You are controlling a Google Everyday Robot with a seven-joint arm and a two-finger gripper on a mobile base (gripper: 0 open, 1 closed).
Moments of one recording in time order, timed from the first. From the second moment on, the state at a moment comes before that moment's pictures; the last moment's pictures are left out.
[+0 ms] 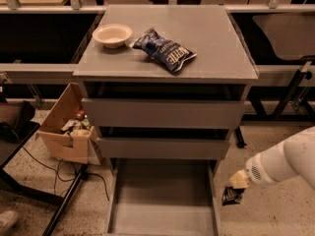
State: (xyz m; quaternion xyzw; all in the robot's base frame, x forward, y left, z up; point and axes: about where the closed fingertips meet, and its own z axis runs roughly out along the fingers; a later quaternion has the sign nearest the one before) arm 0.429 -0.262 0.619 -0.19 0.96 0.14 0.13
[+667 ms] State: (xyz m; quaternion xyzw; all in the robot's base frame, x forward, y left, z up) arm 0.440 -0.179 0.541 -0.18 0.95 0.21 0.10
